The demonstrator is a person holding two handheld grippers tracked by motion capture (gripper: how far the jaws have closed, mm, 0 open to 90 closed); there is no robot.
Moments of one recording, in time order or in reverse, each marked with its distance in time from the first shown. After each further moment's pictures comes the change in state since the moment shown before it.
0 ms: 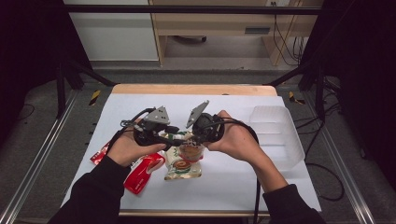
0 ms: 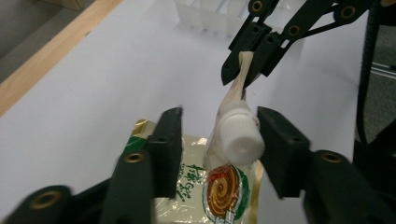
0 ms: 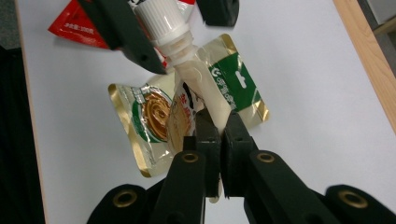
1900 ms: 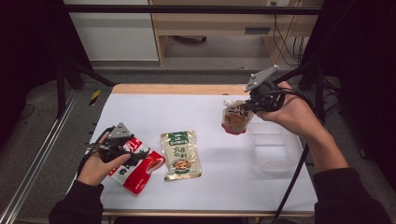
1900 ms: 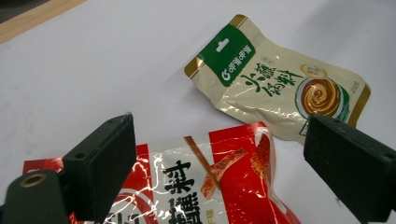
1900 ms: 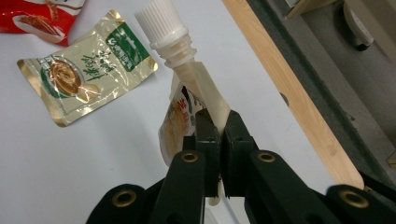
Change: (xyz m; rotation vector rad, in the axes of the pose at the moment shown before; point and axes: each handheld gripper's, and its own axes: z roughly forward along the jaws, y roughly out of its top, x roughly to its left) left arm 0.025 -0.127 -0.022 0.024 0.248 -0.264; right arm -0.085 -0.070 -0.104 -0.040 -0.195 0.126
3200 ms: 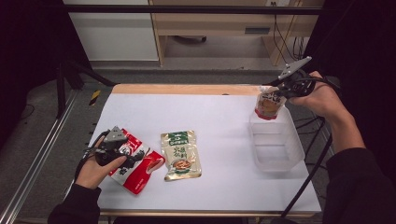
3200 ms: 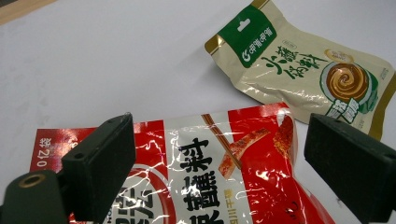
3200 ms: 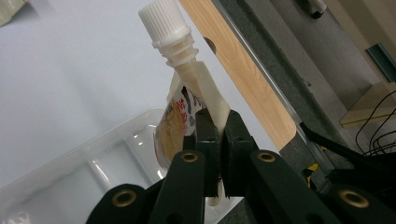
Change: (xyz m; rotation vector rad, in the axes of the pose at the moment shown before) left arm 0.007 -0.020 0.003 0.005 0.032 -0.030; right arm -0.107 -0.080 0.013 0.066 -0.127 0.039
